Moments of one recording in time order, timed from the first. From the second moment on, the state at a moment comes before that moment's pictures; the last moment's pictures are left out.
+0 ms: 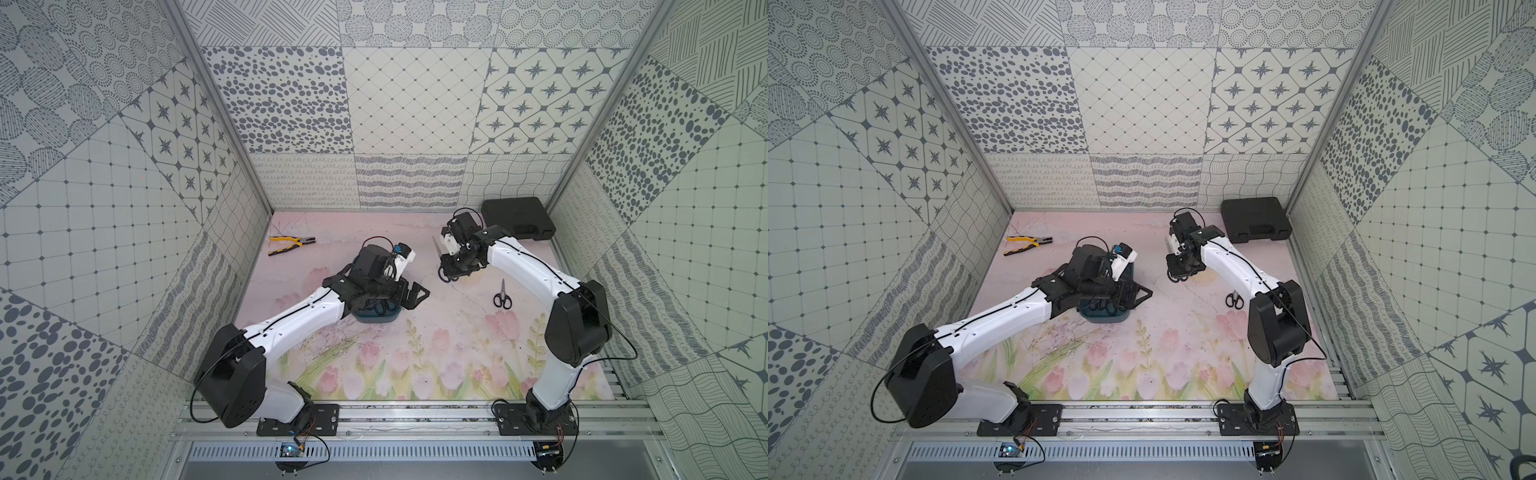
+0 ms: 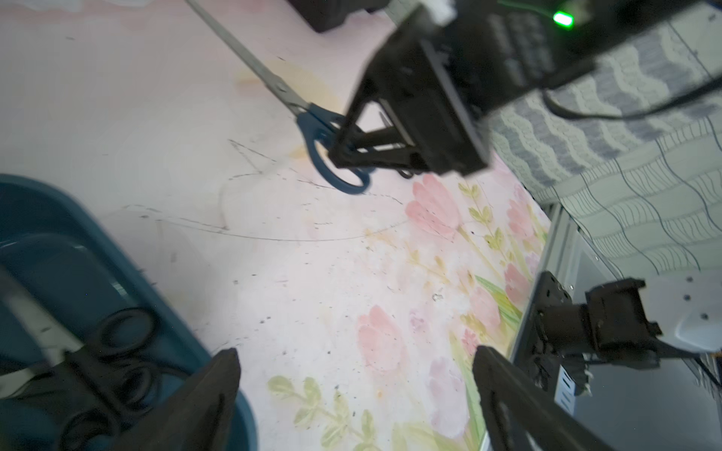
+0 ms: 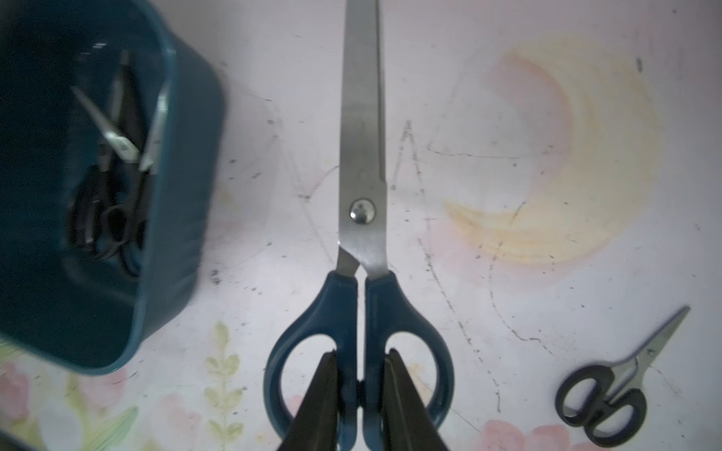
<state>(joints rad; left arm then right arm) -0.56 1.40 1.00 -0.24 0.39 -0.24 0.53 1.77 1.56 -0.95 -0.08 0.18</state>
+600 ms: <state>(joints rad) -0.20 1.14 0.72 -0.30 0.15 -0.51 0.86 2.06 1.79 -0.86 -0.14 0.50</state>
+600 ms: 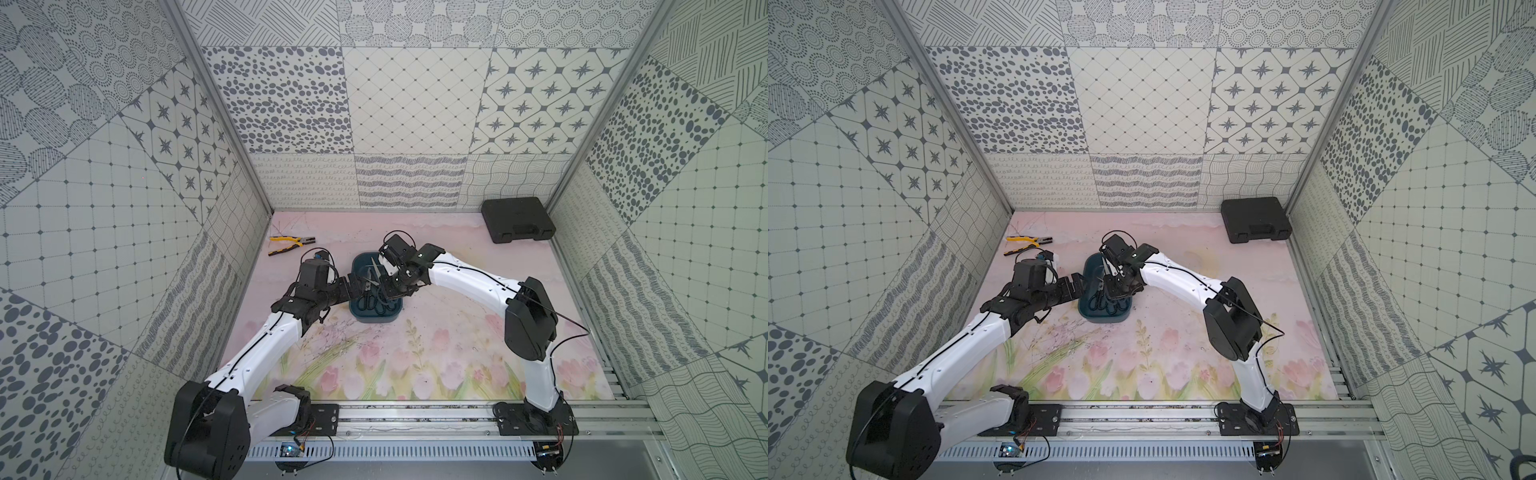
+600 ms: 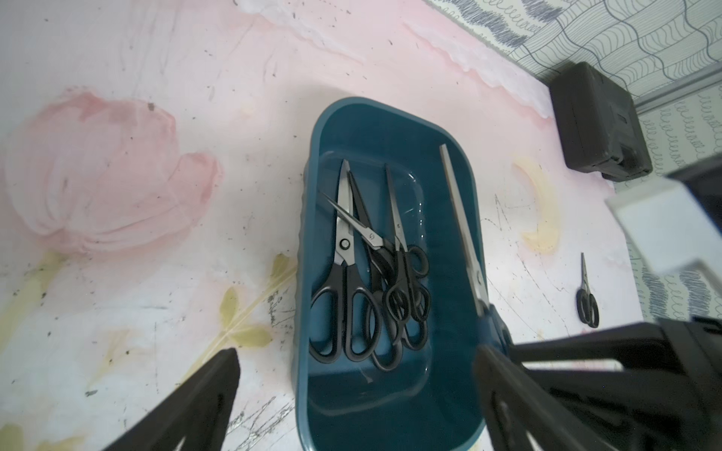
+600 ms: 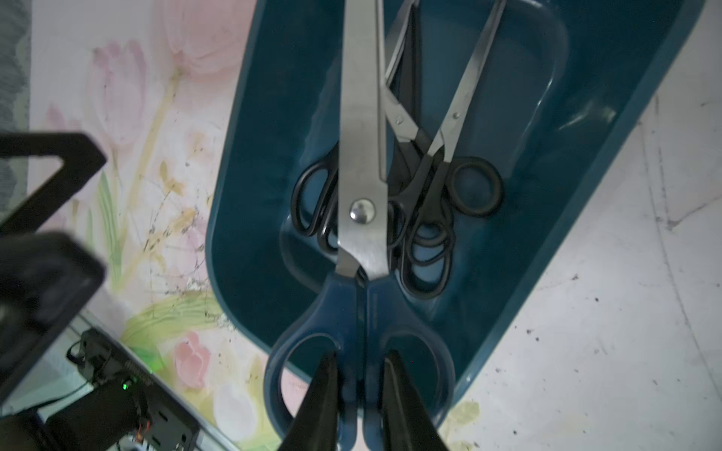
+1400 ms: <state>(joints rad) -0.40 1.13 0.89 -0.33 0.13 -0.48 0.67 1.77 1.54 -0.73 -0.08 0.47</state>
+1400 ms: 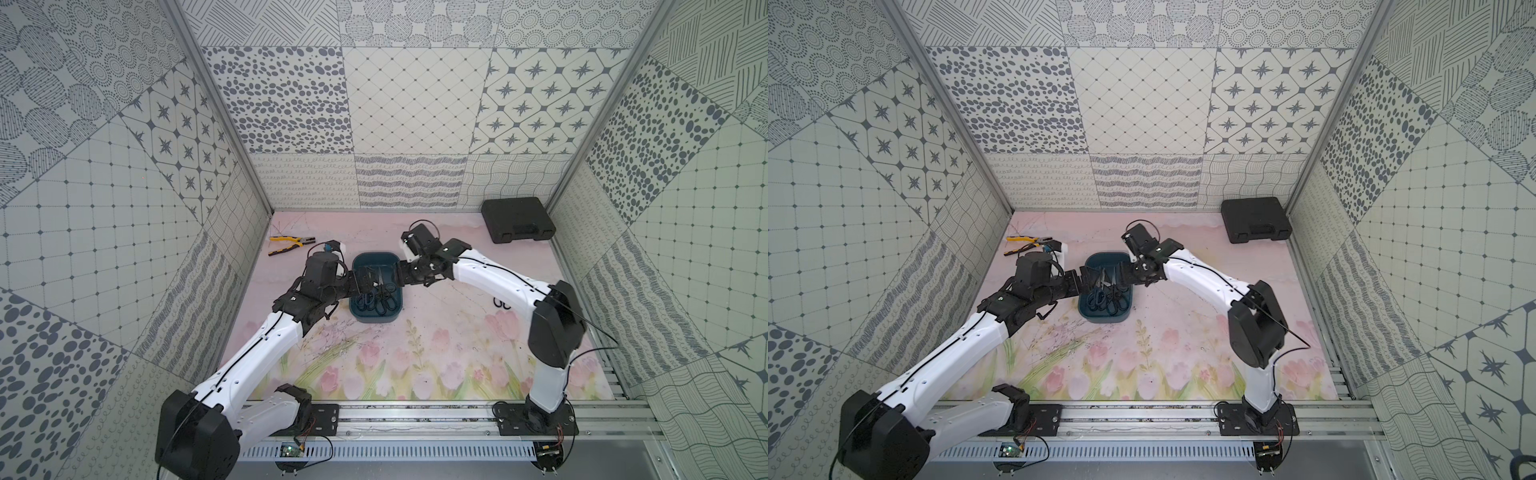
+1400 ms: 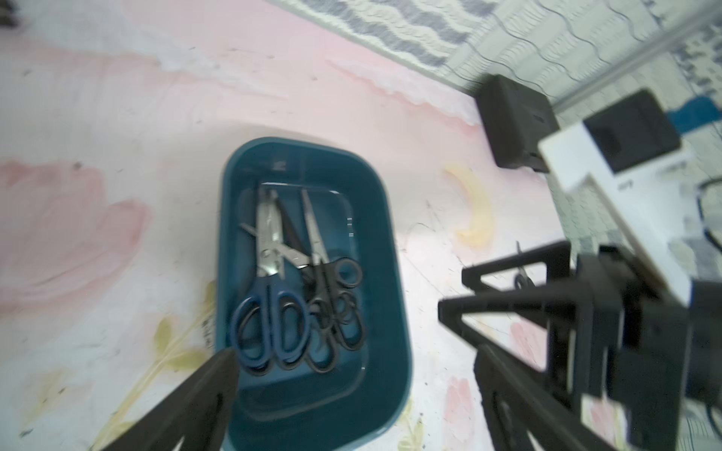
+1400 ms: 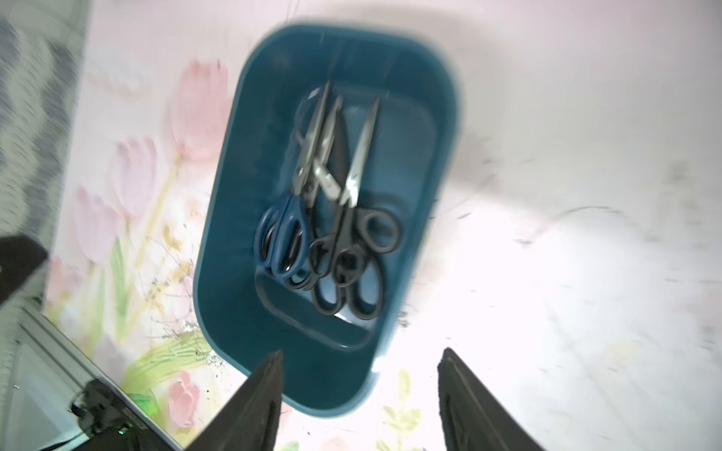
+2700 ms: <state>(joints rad) -0.86 1.82 1.35 -0.31 0.45 -0.23 0.04 1.79 1.14 -0.78 0.10 0.31</state>
